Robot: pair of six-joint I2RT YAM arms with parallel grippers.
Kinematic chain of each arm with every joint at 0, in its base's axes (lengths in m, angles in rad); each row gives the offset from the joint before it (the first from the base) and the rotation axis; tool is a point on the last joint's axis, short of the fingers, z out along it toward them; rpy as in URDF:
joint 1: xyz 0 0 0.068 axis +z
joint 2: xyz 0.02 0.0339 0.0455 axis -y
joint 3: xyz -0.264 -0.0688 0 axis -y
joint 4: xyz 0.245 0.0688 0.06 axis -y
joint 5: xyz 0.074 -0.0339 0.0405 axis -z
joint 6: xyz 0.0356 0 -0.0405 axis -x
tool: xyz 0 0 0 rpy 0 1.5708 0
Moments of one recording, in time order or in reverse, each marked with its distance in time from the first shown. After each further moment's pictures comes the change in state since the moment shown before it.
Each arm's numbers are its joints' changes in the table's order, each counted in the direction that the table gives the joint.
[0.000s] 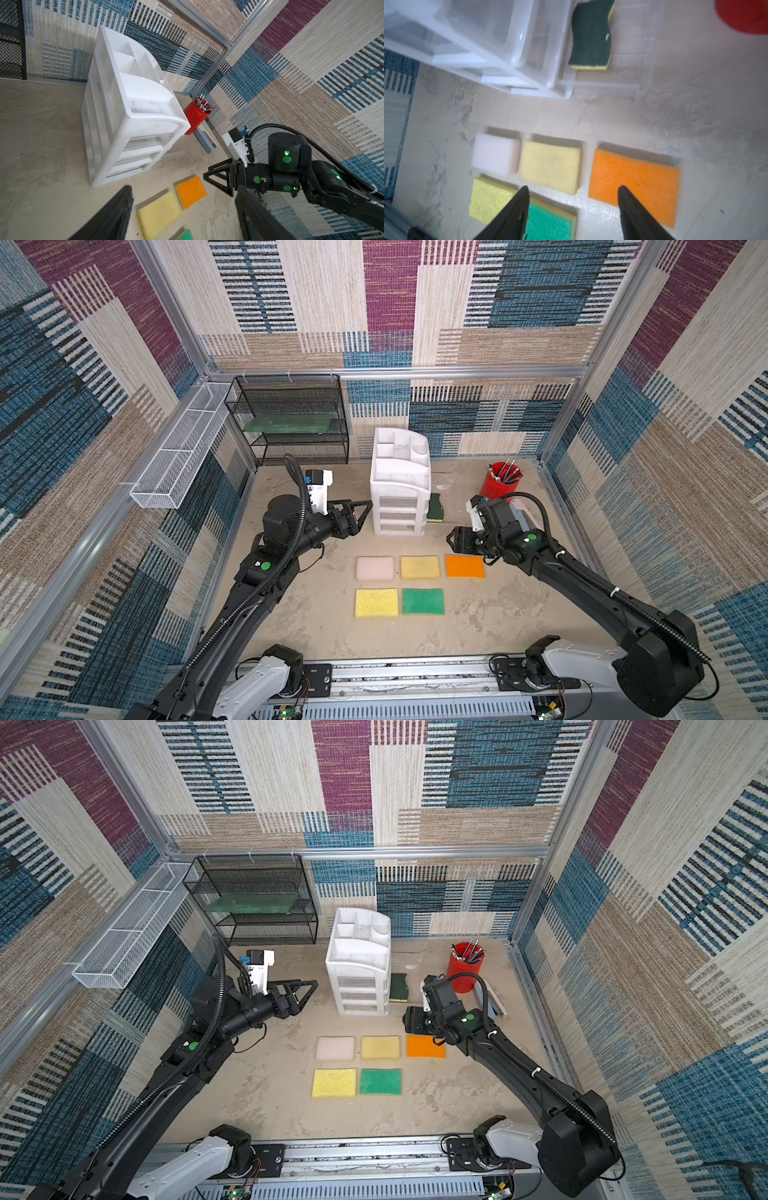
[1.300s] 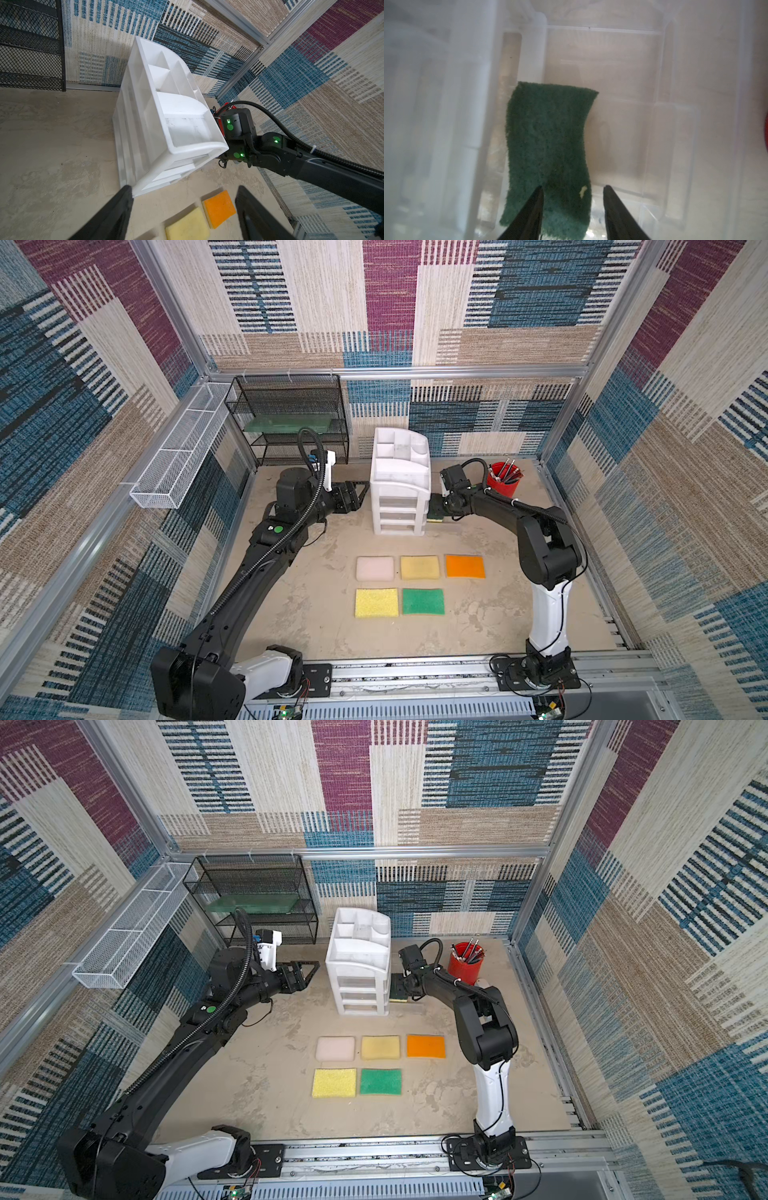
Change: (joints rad) left arm 0.071 -0.243 0.157 -0.026 -0.033 -0.082; right arm -0.093 -0.832 0.573 0.091 0.094 0.169
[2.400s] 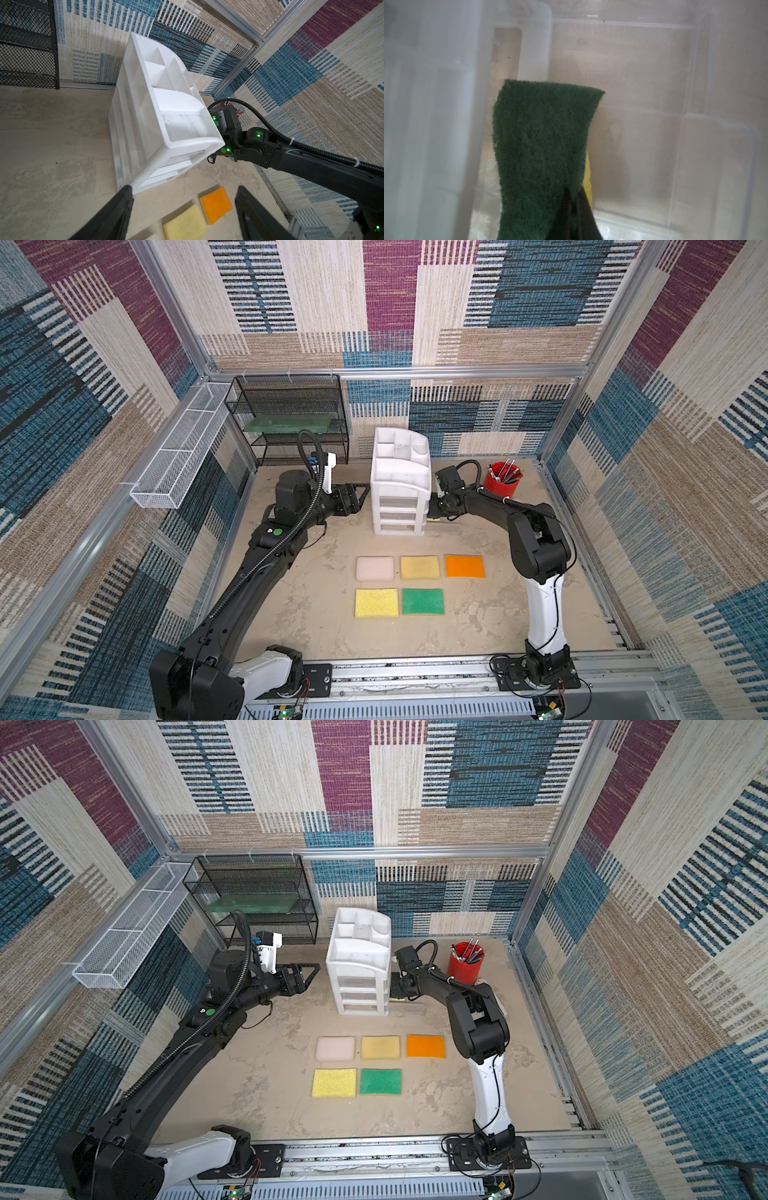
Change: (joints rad) left arm 0.001 0.018 -0.021 0.008 0.016 0.000; right arm 0.021 -0.077 0.054 0.011 -0.026 -0.012
